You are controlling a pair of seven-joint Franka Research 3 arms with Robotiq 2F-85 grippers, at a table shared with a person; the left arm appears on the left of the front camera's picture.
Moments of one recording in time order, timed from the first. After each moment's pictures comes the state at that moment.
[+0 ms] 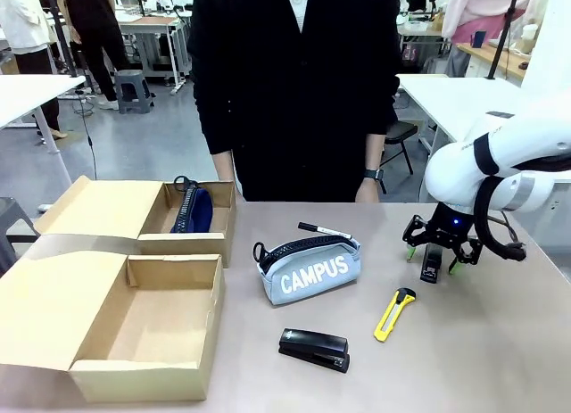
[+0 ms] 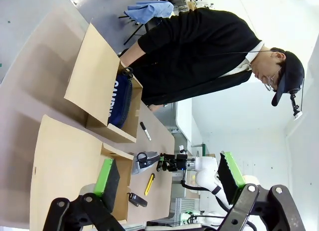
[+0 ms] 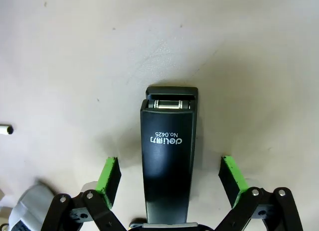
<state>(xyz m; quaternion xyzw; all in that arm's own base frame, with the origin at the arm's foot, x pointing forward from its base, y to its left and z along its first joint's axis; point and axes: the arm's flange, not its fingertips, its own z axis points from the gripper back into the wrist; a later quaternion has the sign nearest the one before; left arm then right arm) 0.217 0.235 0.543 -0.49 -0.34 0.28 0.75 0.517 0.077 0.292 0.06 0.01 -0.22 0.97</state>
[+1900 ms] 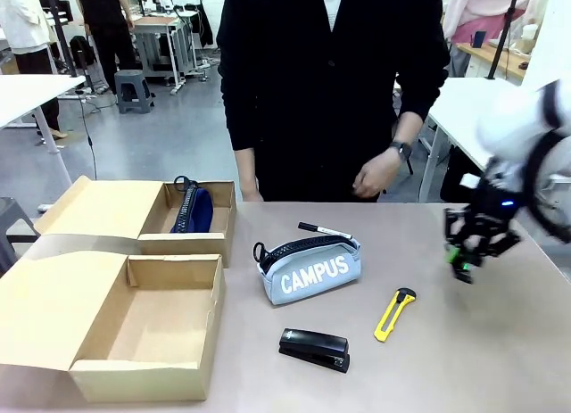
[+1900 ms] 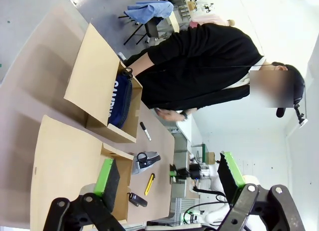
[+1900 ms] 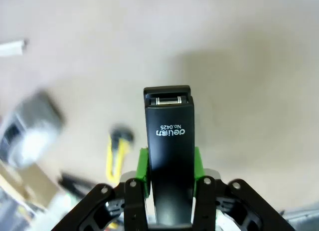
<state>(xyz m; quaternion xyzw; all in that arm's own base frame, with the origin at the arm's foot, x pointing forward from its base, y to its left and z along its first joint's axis) 0.217 0.235 0.544 -0.49 -0.34 0.28 0.75 0.451 0.026 0.379 0.13 0.08 -0.13 0.98</state>
